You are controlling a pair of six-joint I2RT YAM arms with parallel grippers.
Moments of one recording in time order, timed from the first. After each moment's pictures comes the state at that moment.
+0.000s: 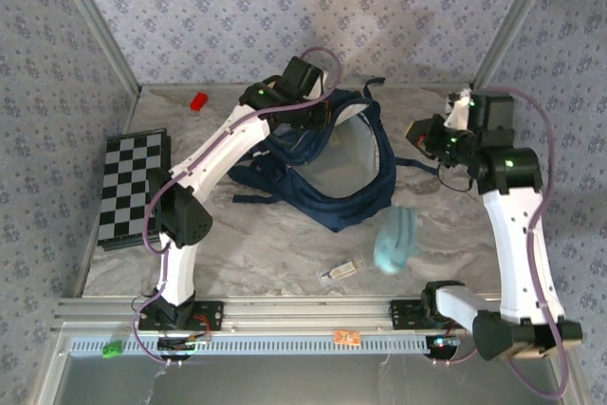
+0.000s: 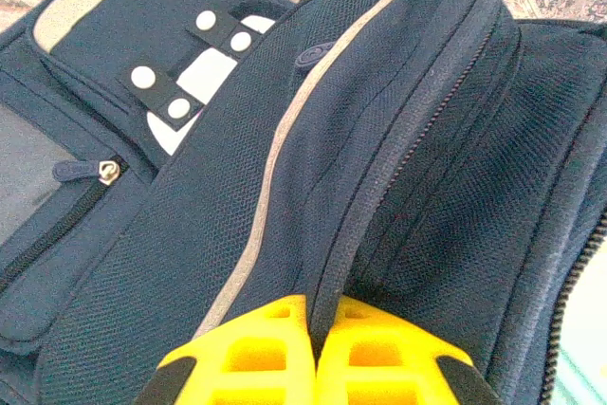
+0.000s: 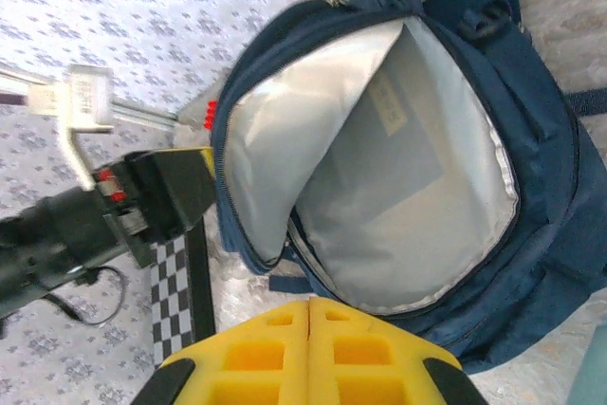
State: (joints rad) left arm -0.71 2.00 2.13 -0.93 0.06 -0.42; right arm 0.05 1.13 1.43 -0.96 -0.46 0.65
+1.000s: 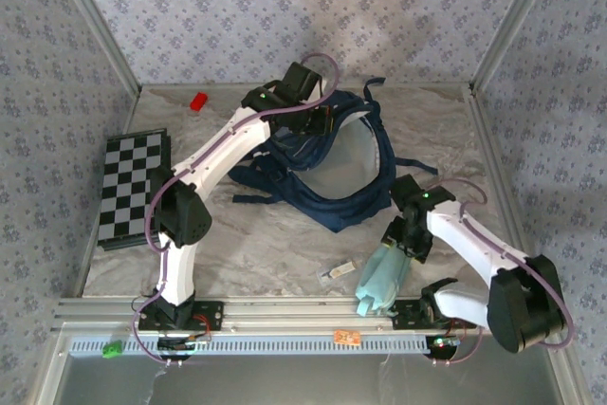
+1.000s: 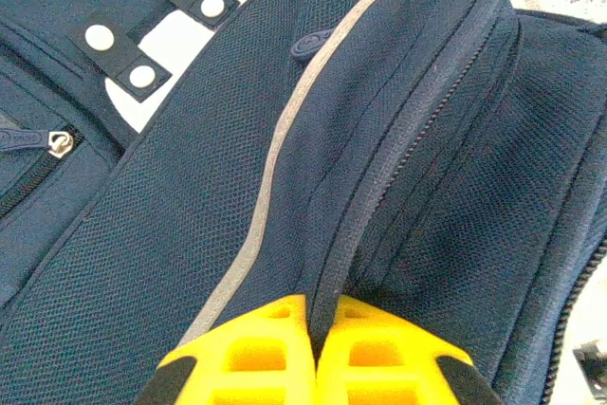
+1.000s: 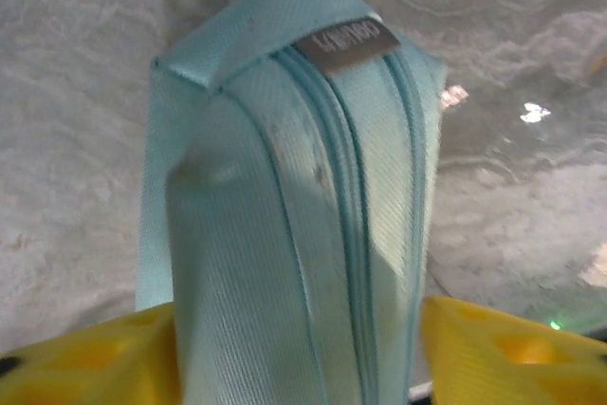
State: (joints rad) left arm -0.70 2.00 2.05 -0.87 0.15 -0.46; right arm 0.38 1.18 0.69 -1.04 -0.02 0.91
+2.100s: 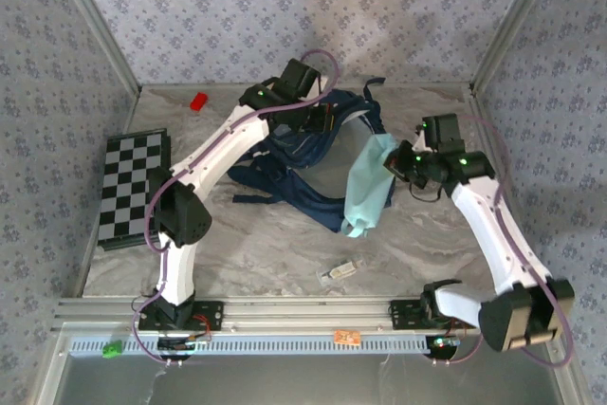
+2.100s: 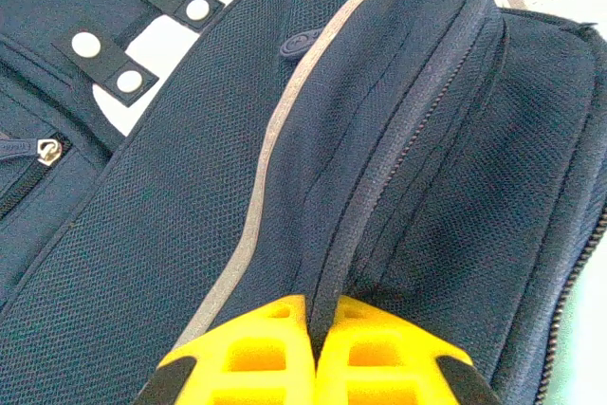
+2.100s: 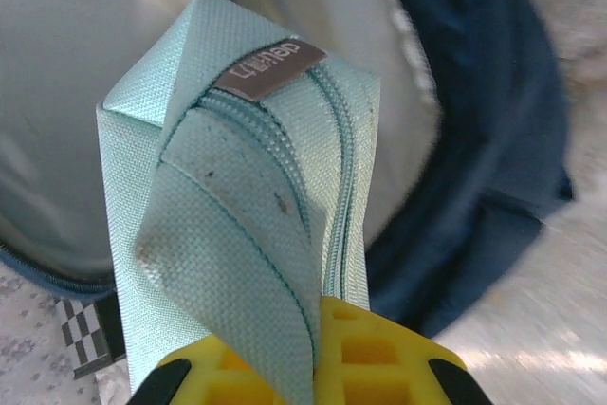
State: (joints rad) left arm -0.69 2.00 2.09 -0.90 0.18 -0.43; right arm 0.20 1.20 1.14 -0.80 -0.34 0.75
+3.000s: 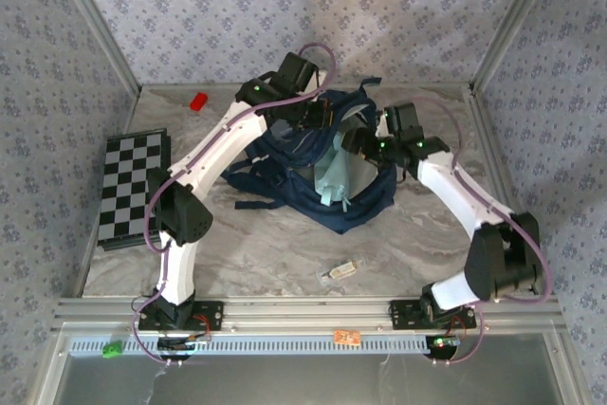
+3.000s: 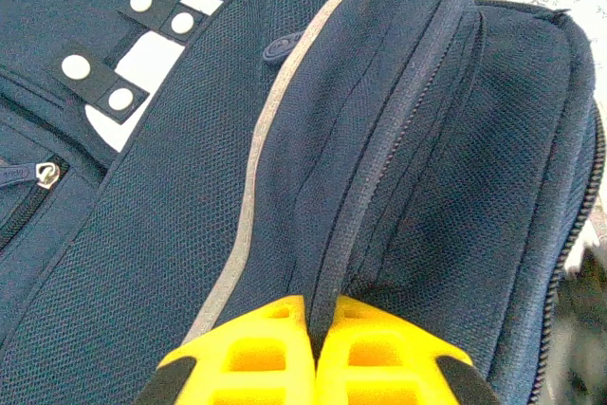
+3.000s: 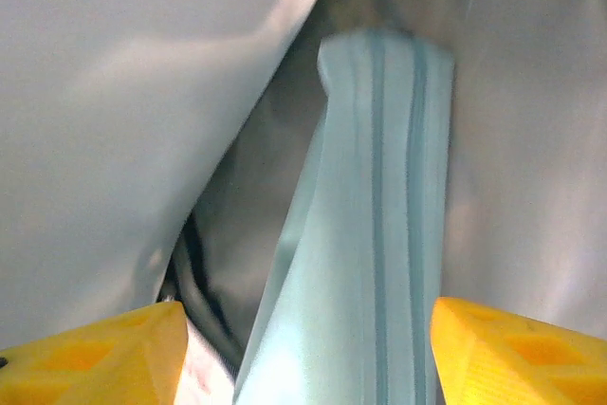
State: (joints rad) left arm -0.69 2.01 2.17 -0.96 0.19 -0.43; right arm 0.34 1.43 1.12 -0.47 -0.34 0.67
